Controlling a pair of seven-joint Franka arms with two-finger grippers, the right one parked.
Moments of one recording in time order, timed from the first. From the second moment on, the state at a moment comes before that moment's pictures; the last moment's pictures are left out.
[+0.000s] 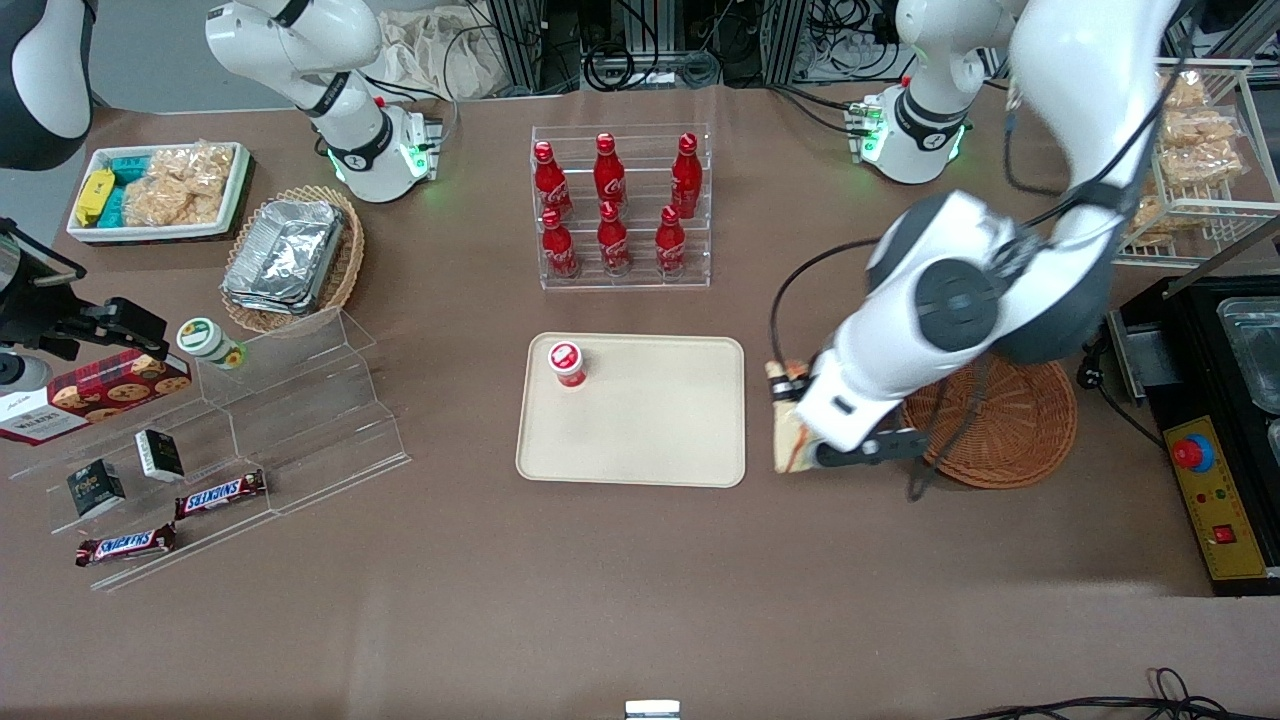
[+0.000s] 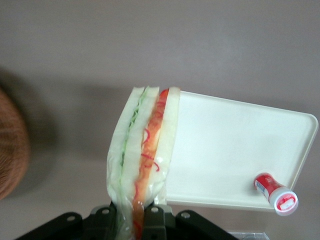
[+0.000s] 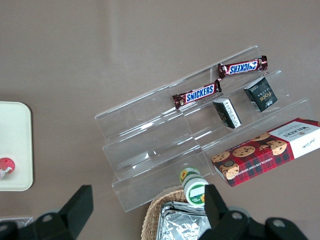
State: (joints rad) arm -0.01 0.59 -0.62 -1.40 0.21 1.88 -0.74
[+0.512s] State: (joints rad) arm -0.15 0.83 -0.62 -1.40 0.31 1.97 -0.83
